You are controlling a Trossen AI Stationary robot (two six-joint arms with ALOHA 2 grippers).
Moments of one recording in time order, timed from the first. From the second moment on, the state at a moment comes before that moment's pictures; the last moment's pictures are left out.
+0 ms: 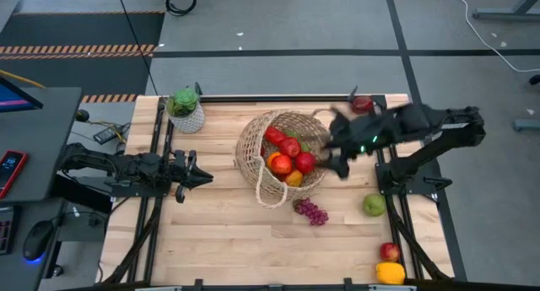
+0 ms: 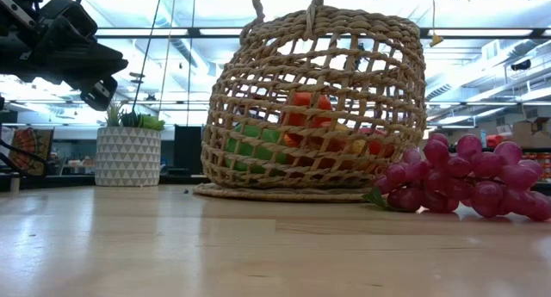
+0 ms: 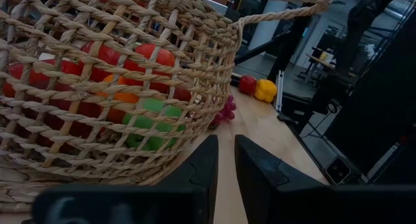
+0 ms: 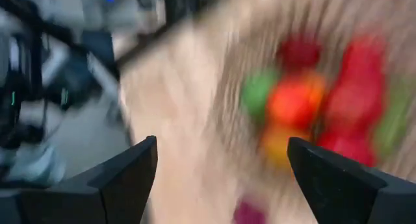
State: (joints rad) left arm -0.19 0.16 0.01 0.10 -0.10 -0.35; right arm 0.22 1.26 1.57 -1.04 0.11 0.76
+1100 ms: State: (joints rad) left arm -0.19 0.16 0.01 0.10 -0.10 -0.35; right arm 0.54 1.10 0.90 -1.31 -0.23 1.68
